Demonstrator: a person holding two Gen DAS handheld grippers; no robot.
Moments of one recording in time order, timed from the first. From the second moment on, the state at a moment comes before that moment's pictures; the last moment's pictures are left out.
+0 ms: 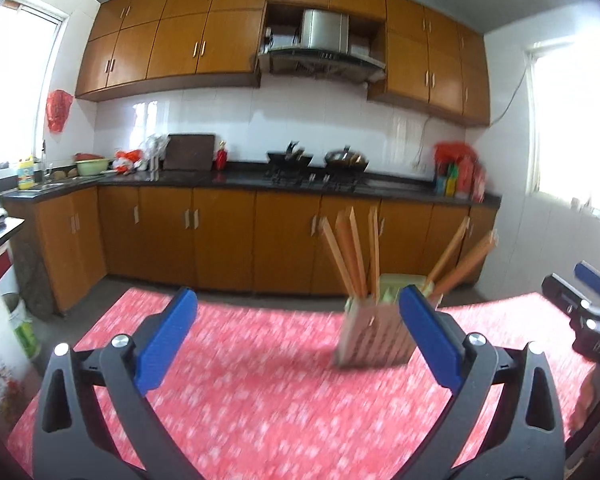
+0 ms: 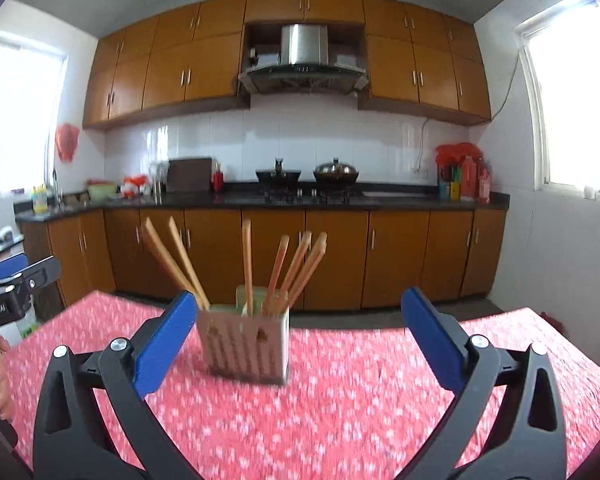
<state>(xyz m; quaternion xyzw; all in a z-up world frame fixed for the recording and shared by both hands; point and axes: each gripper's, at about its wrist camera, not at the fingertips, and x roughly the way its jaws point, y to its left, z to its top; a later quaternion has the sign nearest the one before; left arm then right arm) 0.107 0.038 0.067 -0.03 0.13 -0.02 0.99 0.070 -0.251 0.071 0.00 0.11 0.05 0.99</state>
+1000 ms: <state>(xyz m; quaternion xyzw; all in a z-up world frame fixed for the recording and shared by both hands) 0.070 0.019 -0.014 0.01 0.20 -0.01 0.98 0.038 -0.247 -0.016 0.02 0.20 0.03 0.98</state>
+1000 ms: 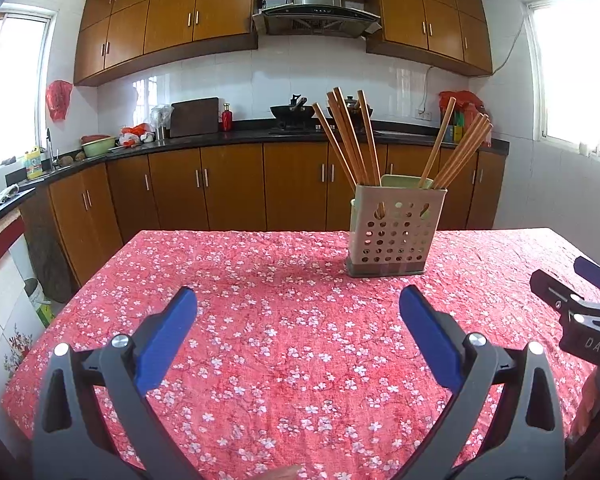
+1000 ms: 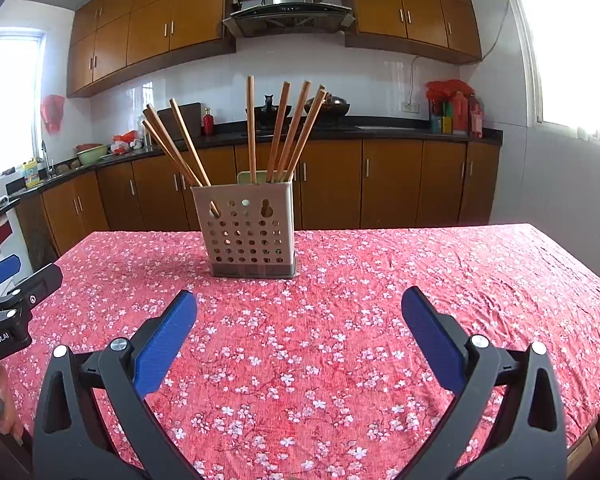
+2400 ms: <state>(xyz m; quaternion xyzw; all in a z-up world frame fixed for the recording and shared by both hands) 0.073 0.015 -0.020 0.01 0.21 -0.01 0.98 0.041 -0.248 -0.018 0.03 0.21 0.03 0.98</state>
